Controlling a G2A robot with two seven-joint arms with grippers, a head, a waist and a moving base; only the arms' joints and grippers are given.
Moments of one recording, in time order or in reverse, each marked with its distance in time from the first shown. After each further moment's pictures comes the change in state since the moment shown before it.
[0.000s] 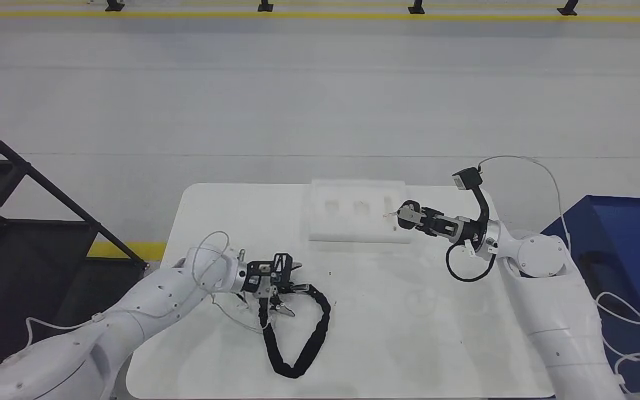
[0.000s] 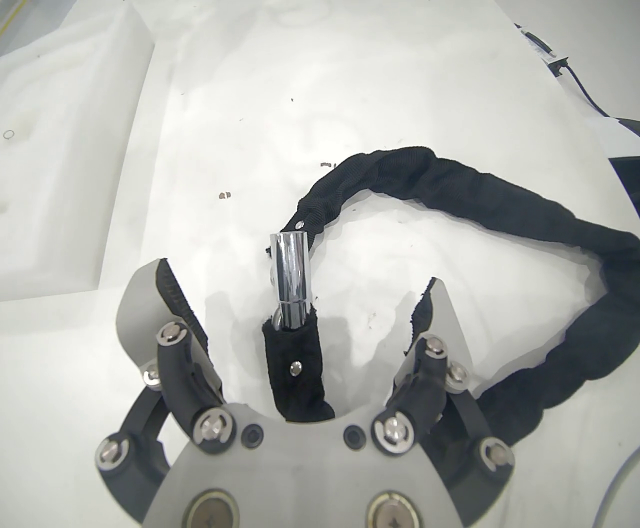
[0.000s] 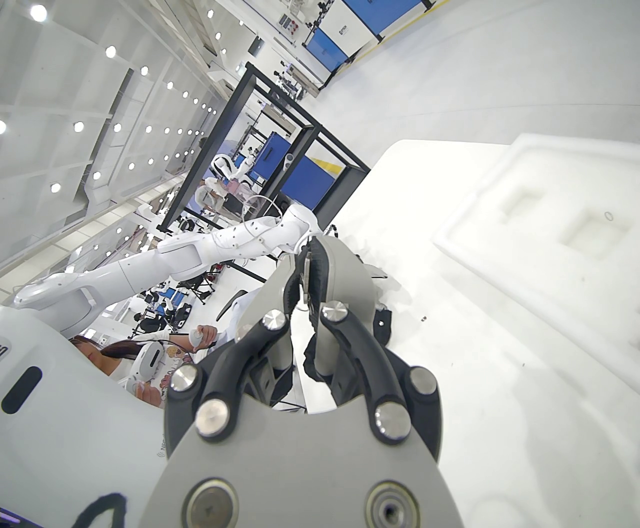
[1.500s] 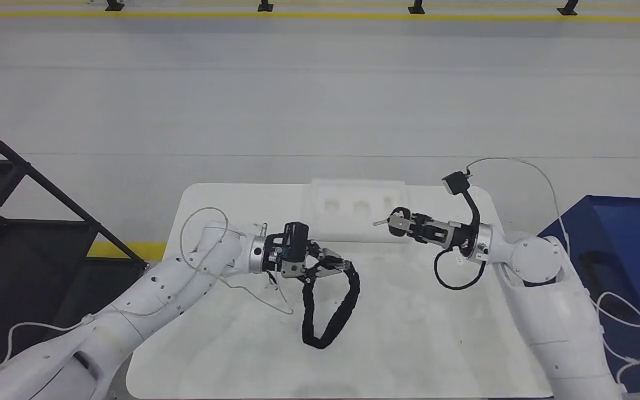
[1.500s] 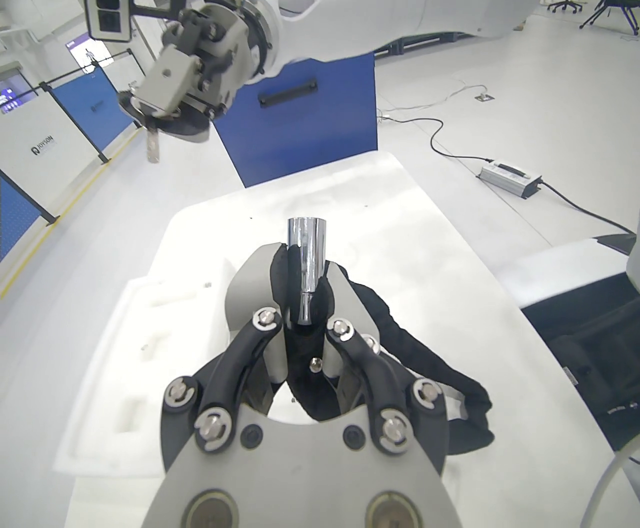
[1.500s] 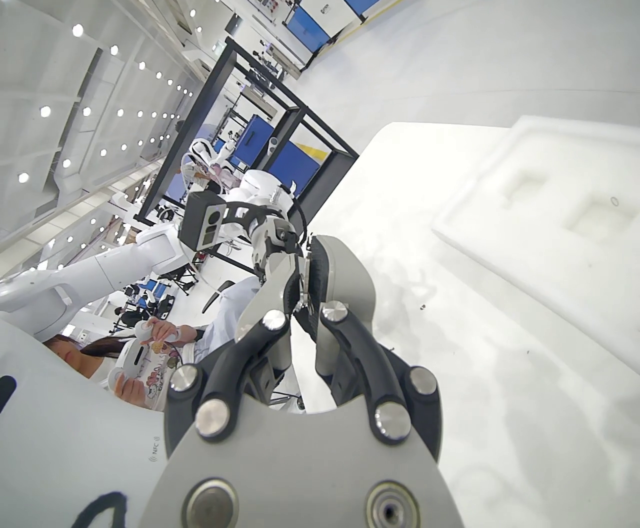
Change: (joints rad) left arm 0.043 0.034 -0.260 -0.375 -0.153 -0.058 0.006; right arm -0.072 0.015 -0.002 -0.187 -0.117 0.094 -0.047
